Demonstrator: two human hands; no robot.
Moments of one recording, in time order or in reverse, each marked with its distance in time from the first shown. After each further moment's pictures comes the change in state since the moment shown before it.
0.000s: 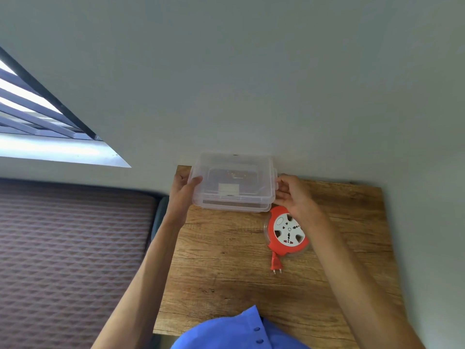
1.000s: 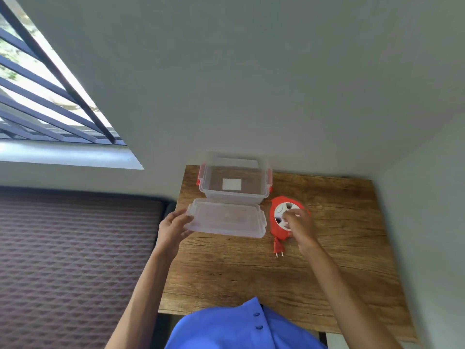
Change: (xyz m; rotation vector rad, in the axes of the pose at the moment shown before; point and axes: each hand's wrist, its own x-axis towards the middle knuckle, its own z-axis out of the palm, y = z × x) left_hand -0.114 -0.054 -0.070 -0.133 0.071 -0.158; right_hand -0.062 0.121 -0.052 -0.422 0.269 -0.174
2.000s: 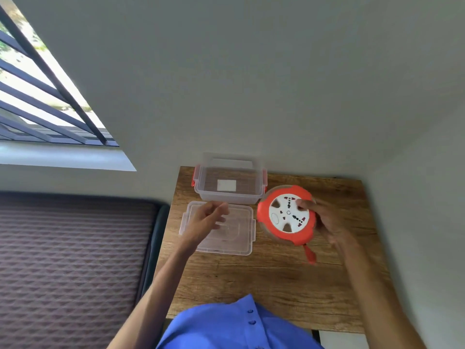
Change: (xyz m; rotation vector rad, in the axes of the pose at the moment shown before) left_hand -0.021 0.007 0.071 0.417 -0.358 0.252; right_hand 0.021 -0.011 -0.078 0.296 -0.388 -0.056
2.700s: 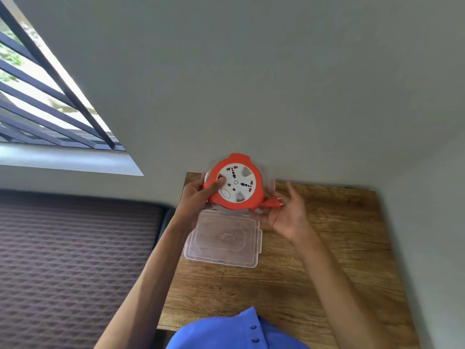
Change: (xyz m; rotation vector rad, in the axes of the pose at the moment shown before) left_hand 0.047 0.066 -0.030 -0.365 0.053 -0.005; right_hand 0.034 -0.034 0.119 0.690 -0.204 0.197
